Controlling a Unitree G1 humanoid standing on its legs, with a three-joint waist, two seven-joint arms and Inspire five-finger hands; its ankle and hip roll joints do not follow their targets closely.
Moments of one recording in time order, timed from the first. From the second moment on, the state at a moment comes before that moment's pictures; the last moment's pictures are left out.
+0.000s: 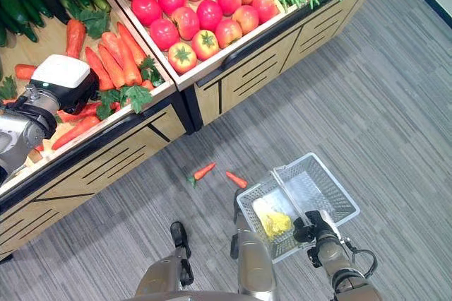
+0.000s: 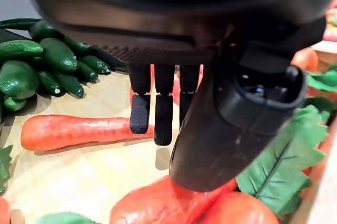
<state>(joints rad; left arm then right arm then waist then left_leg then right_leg) -0.79 1.10 -0.64 0.67 0.63 -0.11 0.16 -0.19 -0.40 0.21 1.22 -0.11 -0.16 -0.13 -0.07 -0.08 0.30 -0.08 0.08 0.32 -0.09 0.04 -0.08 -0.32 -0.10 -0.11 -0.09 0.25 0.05</state>
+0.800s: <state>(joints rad) -0.41 1.16 -0.29 0.44 0.64 -0.10 0.21 -0.14 -0.39 0.20 1.23 -0.11 -0.14 -0.11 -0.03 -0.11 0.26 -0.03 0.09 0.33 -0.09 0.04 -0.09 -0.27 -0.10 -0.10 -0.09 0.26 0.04</state>
